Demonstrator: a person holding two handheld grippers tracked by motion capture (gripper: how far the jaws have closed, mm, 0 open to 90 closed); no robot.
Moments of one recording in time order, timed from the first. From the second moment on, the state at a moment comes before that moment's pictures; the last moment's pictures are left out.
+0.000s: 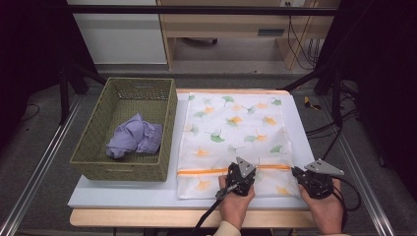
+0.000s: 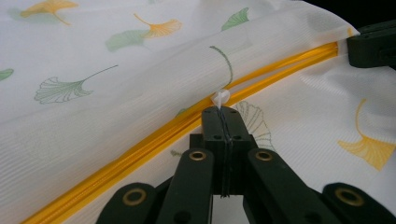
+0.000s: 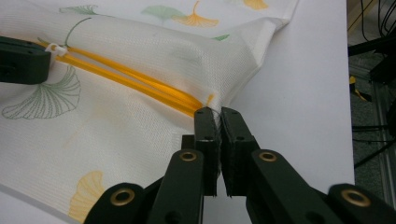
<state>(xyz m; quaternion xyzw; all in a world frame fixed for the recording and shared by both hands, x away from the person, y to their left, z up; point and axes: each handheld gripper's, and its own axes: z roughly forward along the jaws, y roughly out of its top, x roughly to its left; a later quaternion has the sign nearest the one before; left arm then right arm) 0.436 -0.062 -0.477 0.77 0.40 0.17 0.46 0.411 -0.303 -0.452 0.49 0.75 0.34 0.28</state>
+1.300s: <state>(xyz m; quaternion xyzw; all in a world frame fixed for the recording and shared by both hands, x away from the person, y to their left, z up) 0.435 -0.031 -0.471 0.75 0.42 0.18 0.47 0.411 -0.306 -0.452 0.51 0.74 0.34 0.29</state>
